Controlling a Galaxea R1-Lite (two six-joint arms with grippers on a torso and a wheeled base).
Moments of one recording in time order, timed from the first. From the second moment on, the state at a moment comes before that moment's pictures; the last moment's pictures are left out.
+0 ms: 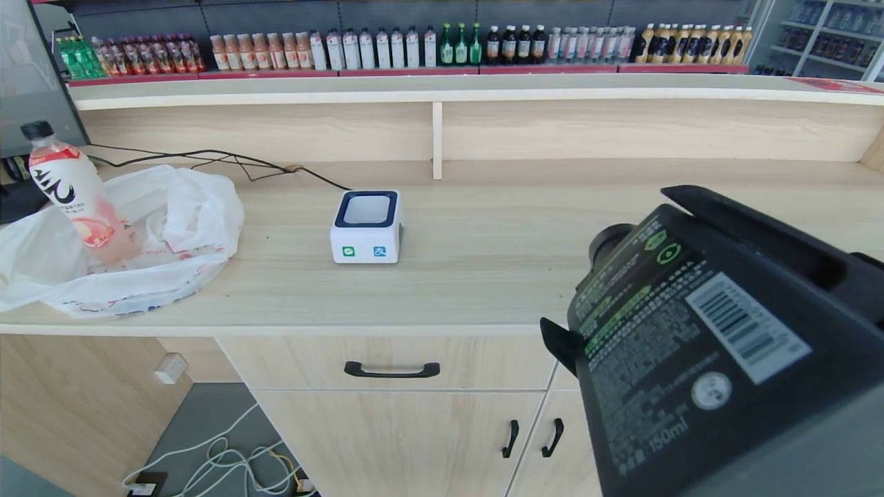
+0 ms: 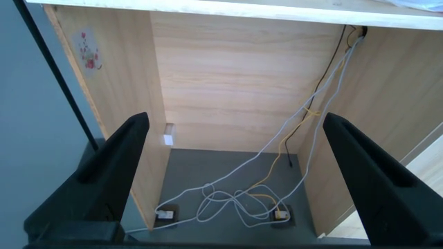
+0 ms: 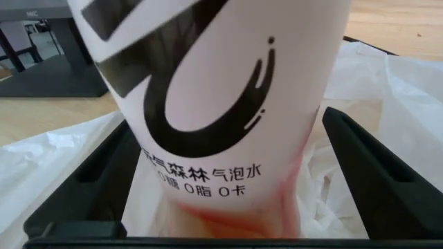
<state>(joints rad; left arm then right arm) 0.00 0.00 0.00 0.00 0.00 0.02 0.67 2.53 -2.00 -0.79 -0.16 -0.03</state>
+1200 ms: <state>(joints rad) 0.00 0.00 0.00 0.00 0.00 0.02 0.70 2.35 -1.83 -0.97 -0.16 -0.06</state>
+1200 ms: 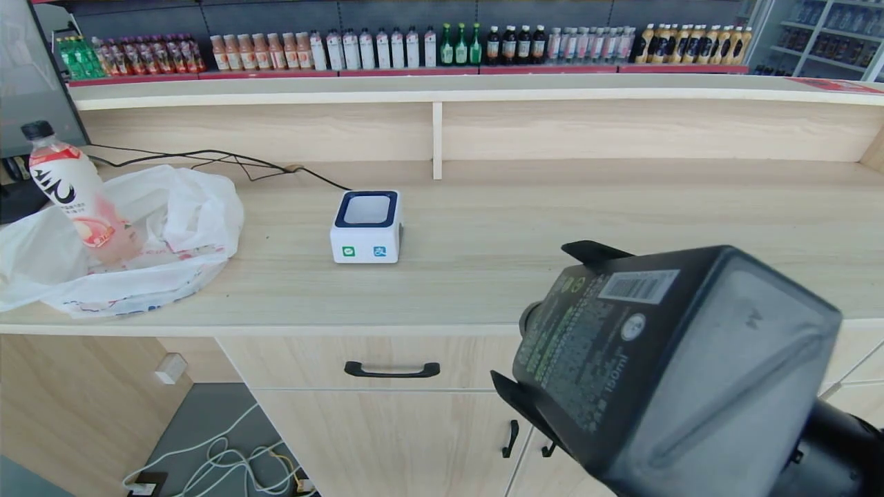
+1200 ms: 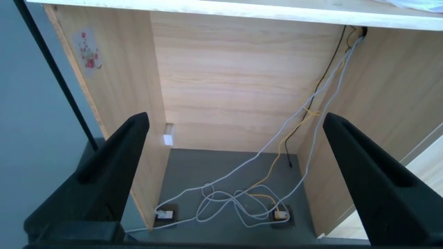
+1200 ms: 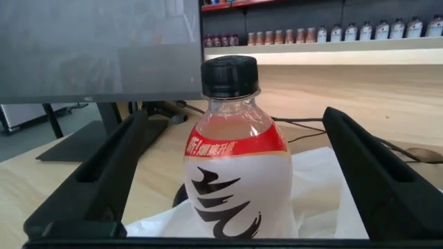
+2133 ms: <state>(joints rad) 0.00 0.00 0.00 0.00 0.00 0.02 0.69 1.78 -0.61 -1.49 -0.12 -0.03</state>
